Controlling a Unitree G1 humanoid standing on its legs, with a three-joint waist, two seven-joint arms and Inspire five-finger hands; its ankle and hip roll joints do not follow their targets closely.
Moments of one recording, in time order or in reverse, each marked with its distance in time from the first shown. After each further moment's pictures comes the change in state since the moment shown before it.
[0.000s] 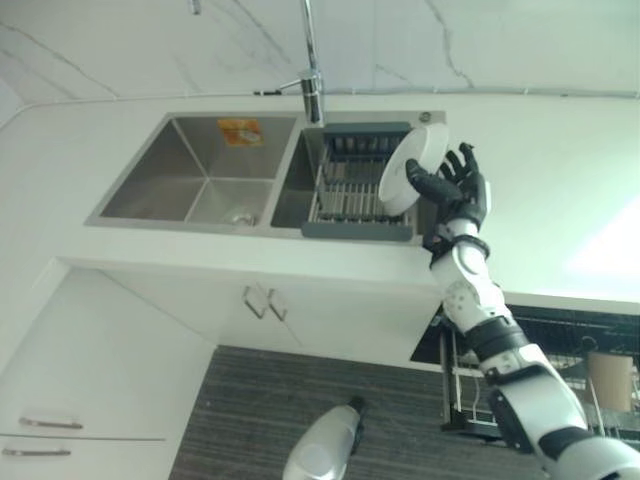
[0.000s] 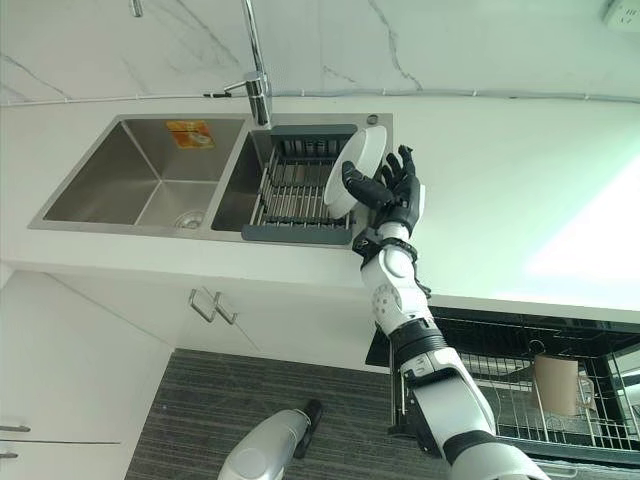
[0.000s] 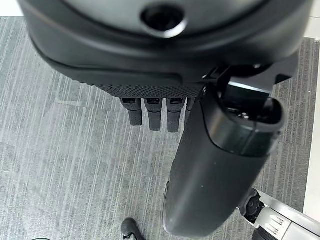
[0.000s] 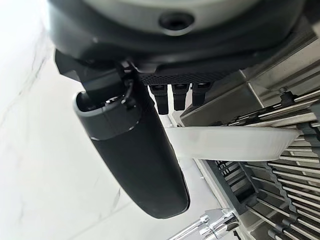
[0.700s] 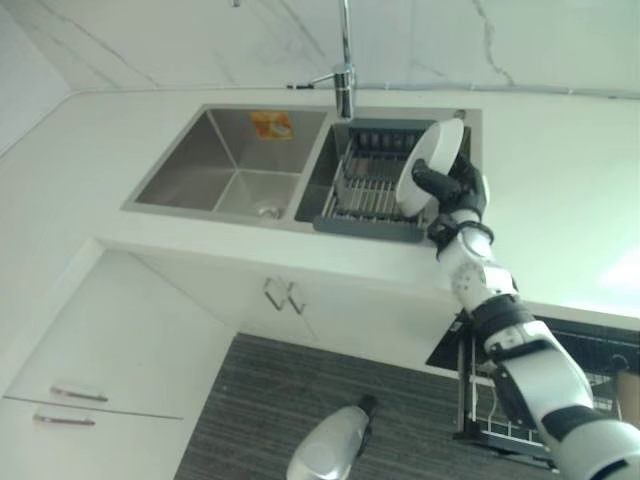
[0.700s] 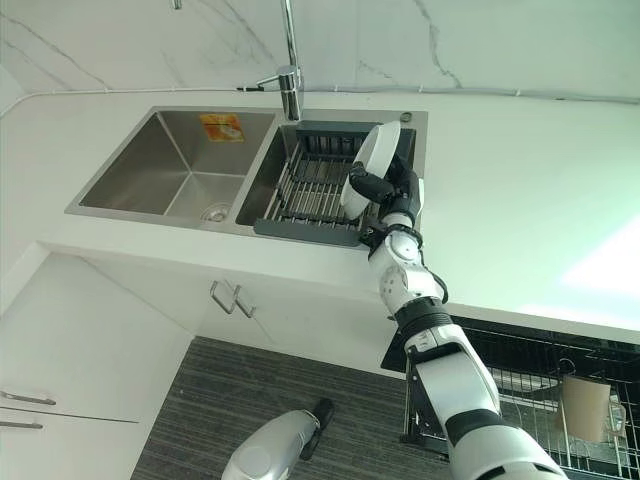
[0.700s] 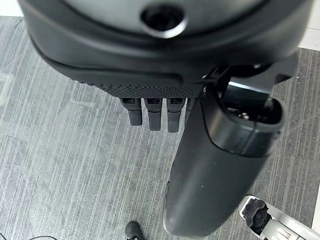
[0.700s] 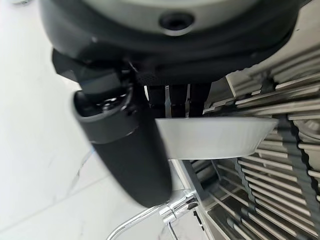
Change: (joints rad) left arm -0.007 0.028 -0.028 -0.008 0.000 0.020 -0.016; right arm -0.136 -0.030 -0.013 0.223 0.000 0.085 0.086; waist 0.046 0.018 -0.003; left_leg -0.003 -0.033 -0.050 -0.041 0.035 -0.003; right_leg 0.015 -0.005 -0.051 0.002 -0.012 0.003
